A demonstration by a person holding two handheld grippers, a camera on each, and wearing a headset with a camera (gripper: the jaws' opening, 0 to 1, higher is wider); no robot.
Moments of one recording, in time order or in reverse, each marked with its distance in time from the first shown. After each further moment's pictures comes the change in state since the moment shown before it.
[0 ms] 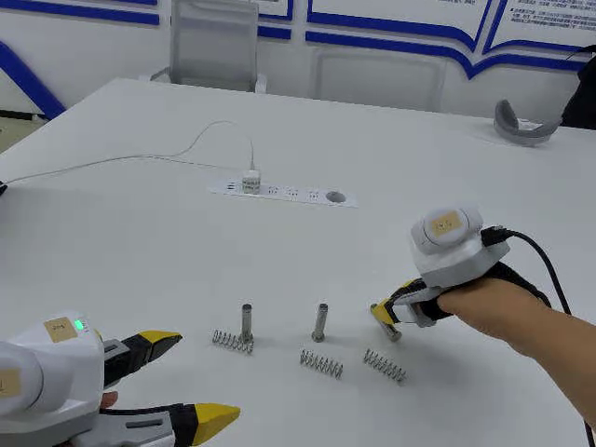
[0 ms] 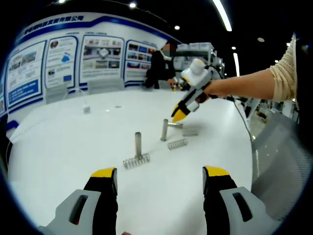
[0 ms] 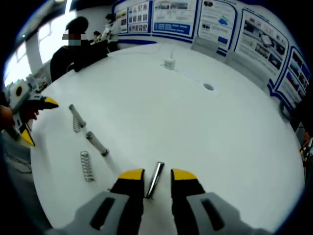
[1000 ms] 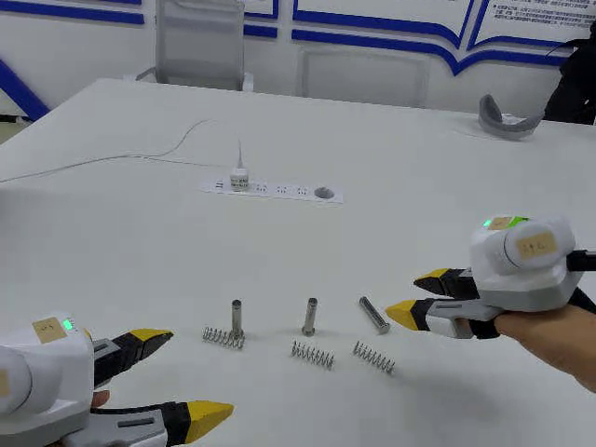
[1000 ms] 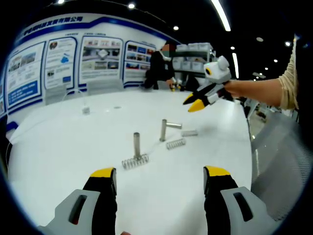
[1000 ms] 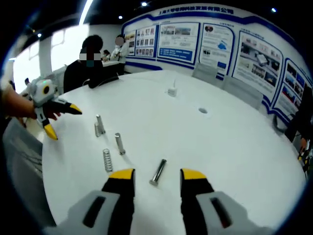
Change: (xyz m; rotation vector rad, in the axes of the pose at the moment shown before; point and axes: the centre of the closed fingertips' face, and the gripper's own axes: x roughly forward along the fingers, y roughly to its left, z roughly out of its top) left arm -0.001 -0.005 0.002 0.006 -0.006 -0.005; right arm -0.066 0.009 0.003 -0.057 -0.233 0.005
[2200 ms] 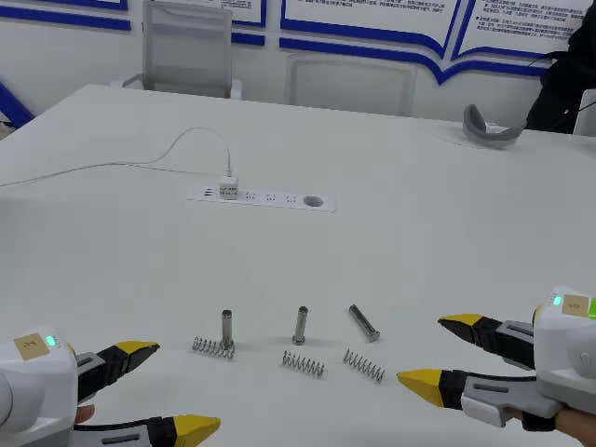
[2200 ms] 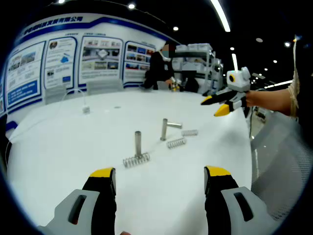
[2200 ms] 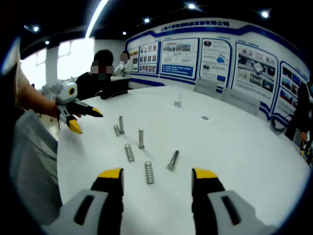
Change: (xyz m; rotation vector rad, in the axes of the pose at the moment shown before) left arm 0.000 0.003 -0.002 -0.003 -0.005 -0.006; right arm -0.056 0.034 -0.025 0.010 -0.176 0.019
